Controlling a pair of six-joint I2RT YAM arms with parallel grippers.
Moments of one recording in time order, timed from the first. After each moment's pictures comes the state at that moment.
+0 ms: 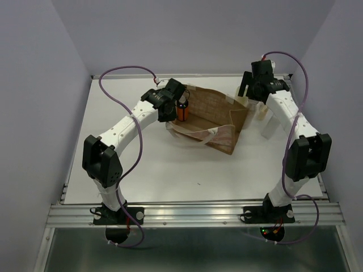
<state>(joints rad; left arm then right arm) -0.63 1.74 1.66 -0.97 -0.39 -0.67 0.18 1.72 1.61 -0.68 0.35 0.35</state>
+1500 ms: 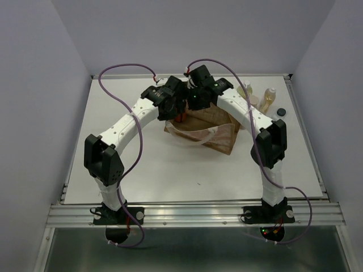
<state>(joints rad) -0.63 1.77 1.72 -1.03 -0.38 -0.68 0.59 2.04 2.04 -0.86 -0.18 0.29</state>
